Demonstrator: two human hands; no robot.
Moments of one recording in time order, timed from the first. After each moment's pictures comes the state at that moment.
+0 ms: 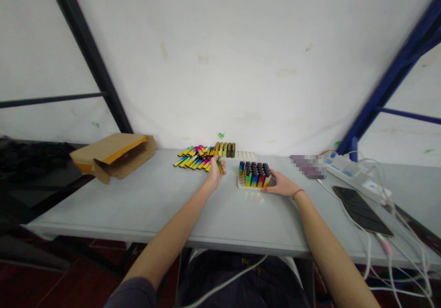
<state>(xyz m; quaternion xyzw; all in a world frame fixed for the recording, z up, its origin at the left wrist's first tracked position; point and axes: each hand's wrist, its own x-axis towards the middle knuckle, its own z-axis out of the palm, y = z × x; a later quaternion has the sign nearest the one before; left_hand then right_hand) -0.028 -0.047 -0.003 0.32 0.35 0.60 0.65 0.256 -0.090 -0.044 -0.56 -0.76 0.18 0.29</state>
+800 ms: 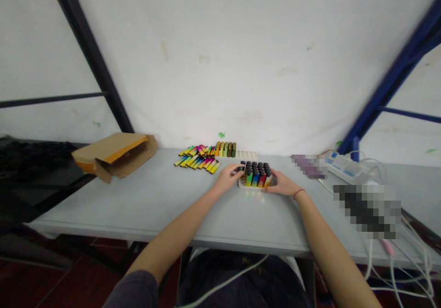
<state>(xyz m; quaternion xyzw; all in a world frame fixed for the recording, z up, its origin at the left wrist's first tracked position) -0.017 -0.050 -0.042 0.77 0.34 0.44 0.32 0.258 -0.089 -0.047 -0.55 -0.77 0.17 0.28</state>
